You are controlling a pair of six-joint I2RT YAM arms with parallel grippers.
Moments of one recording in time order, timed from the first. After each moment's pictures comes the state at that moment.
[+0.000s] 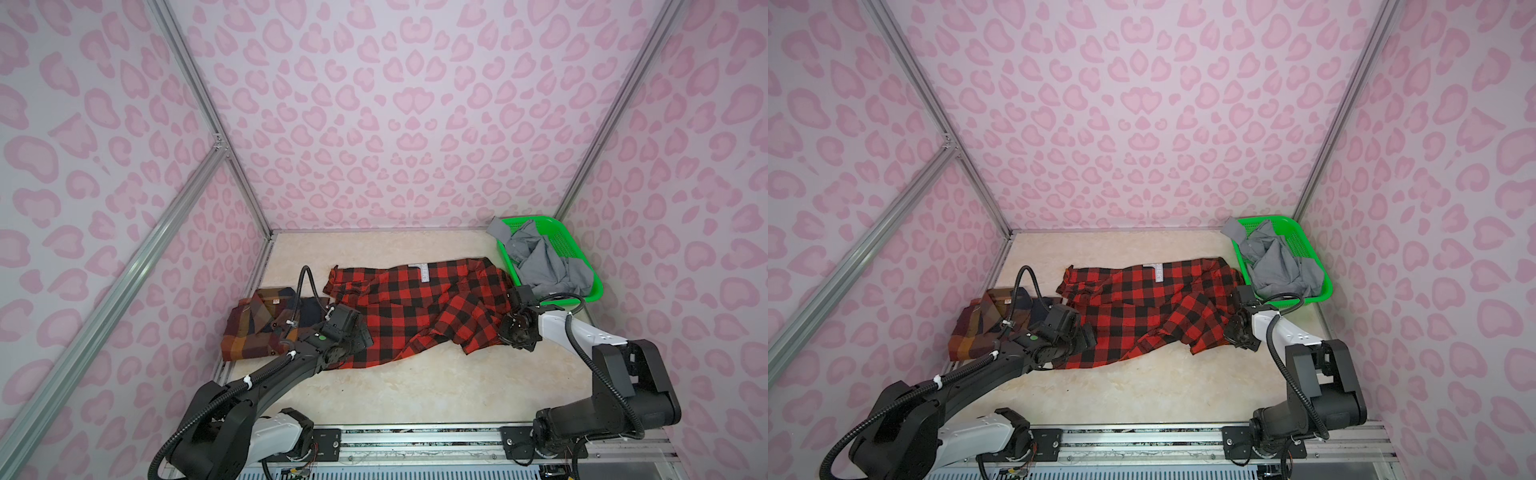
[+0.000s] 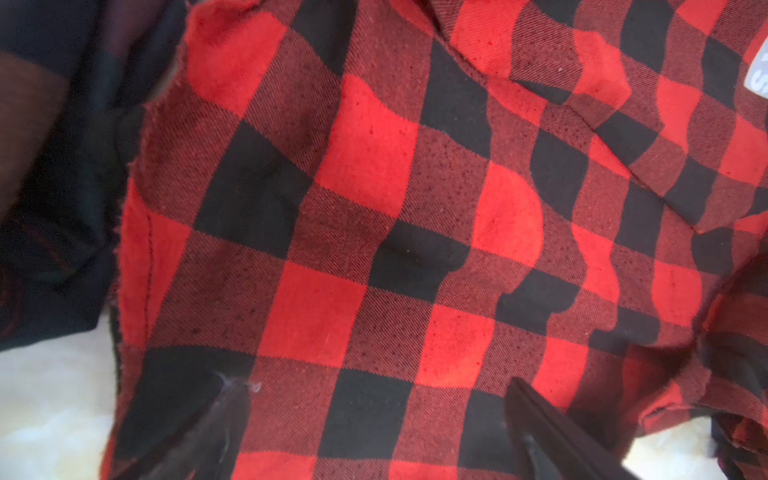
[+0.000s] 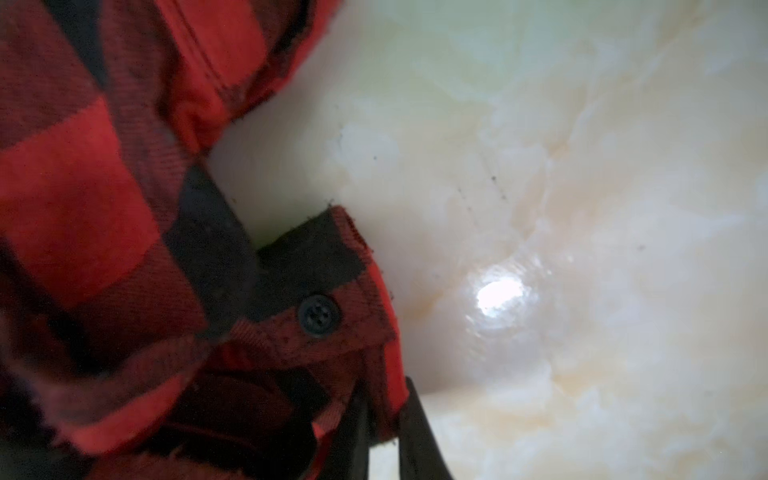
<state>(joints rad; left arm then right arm) -0.51 1.22 0.59 -0.43 -0.10 -0.86 0.12 1.47 0.72 -0.59 0.09 0.66</state>
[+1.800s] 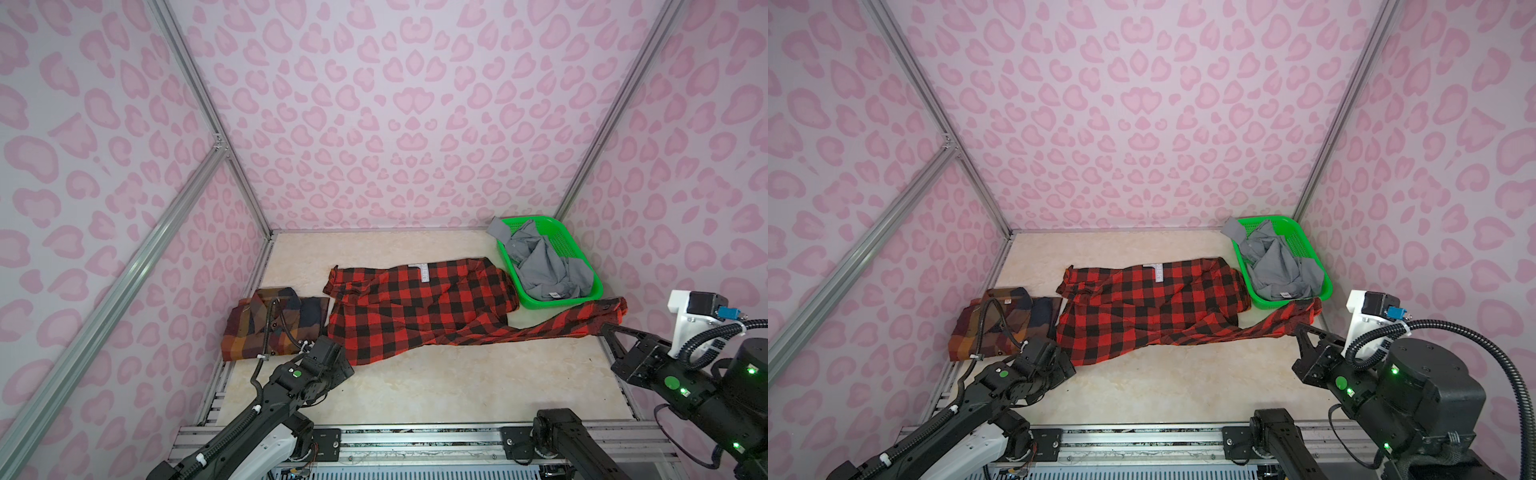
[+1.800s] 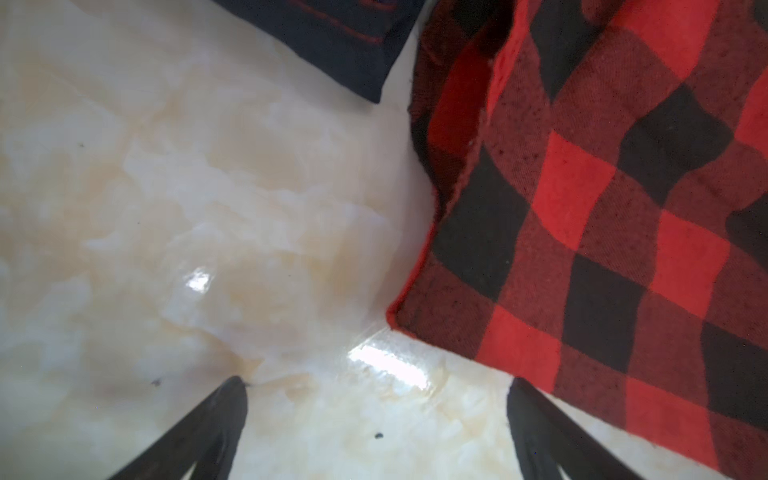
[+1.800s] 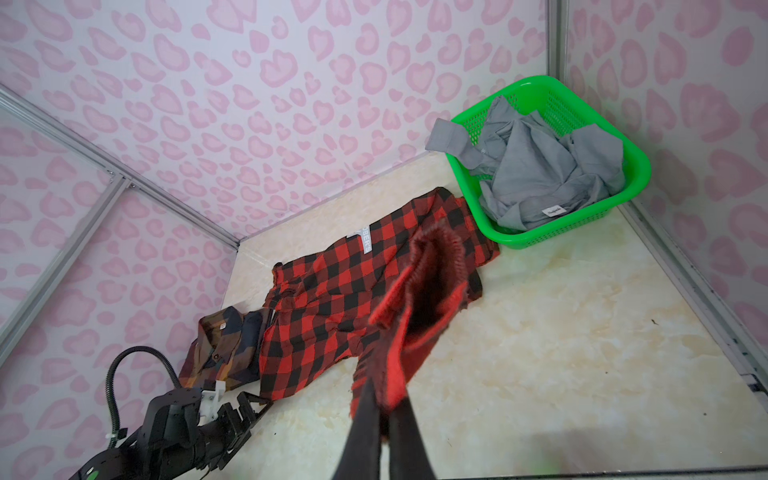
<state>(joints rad) -0.52 0.79 0.40 -0.80 -0.14 -1.07 0.04 0.78 1.95 -1.61 -0.14 0.48</state>
